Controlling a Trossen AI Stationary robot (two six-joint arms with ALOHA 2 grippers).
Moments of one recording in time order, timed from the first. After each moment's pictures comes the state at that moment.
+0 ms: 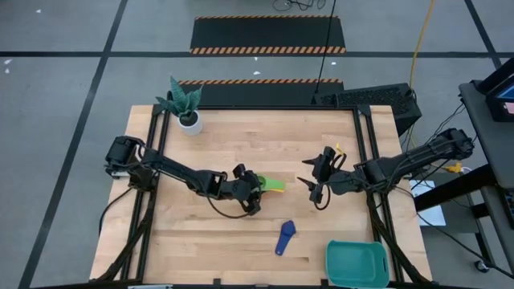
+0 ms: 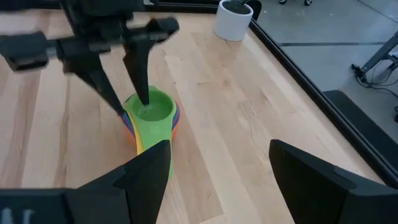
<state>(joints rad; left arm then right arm) -0.21 1.76 0.98 0.09 -0.37 -0.41 0.32 1.04 0.70 -0.32 0.63 0.27</state>
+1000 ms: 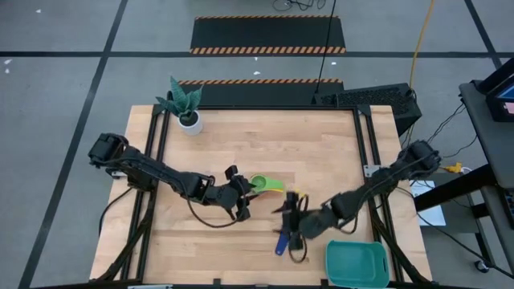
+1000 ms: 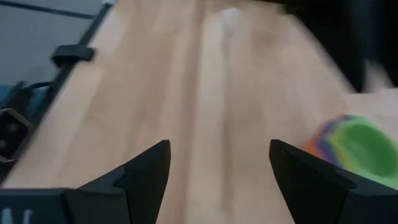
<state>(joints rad) -0.32 1.60 0.98 -0.04 -0.47 -0.35 0.53 1.59 0.95 -0.01 0.42 0.23</state>
